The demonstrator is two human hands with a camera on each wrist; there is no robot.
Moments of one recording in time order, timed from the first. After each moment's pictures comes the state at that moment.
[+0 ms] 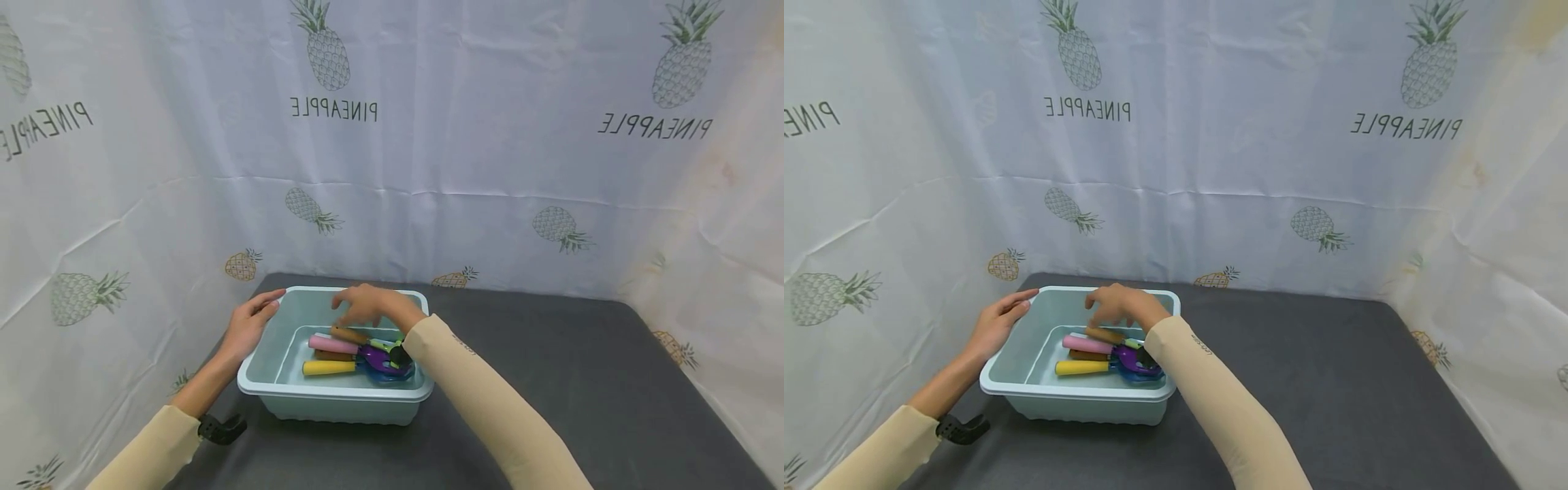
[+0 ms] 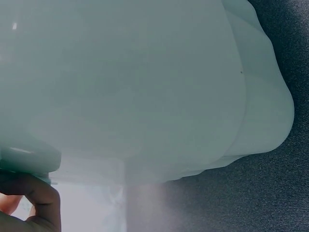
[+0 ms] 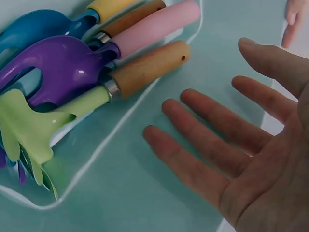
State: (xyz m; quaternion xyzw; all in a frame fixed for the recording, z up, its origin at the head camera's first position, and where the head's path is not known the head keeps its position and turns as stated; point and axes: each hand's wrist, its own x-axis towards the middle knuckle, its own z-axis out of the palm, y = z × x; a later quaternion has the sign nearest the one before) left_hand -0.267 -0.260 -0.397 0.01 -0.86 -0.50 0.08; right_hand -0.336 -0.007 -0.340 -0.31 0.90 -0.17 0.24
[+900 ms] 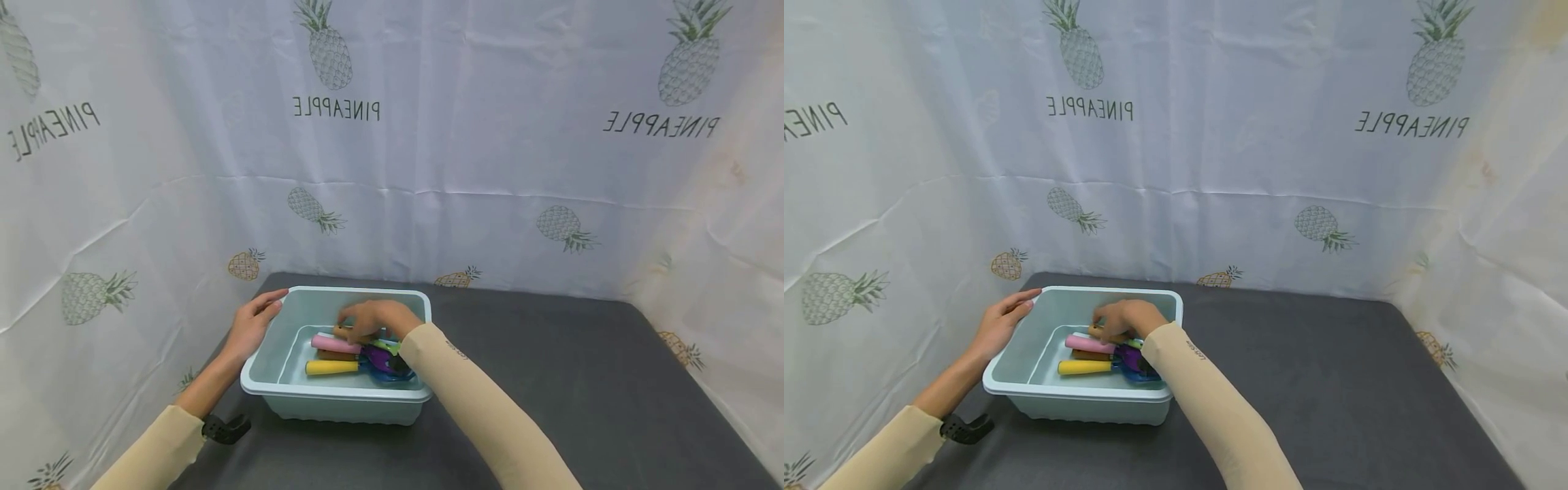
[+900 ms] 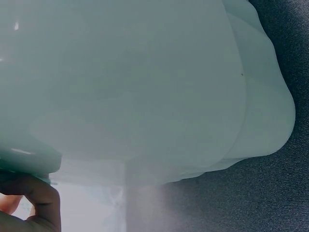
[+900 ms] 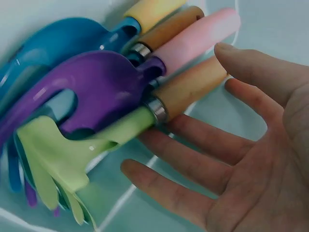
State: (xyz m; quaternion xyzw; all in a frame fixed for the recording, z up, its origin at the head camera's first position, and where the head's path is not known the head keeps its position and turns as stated) left_hand -0.263 -0.260 -0.394 0.02 -0.86 -0.51 0.07; right_hand -0.338 -0.009 -0.367 -0.25 0.91 -0.13 0.30
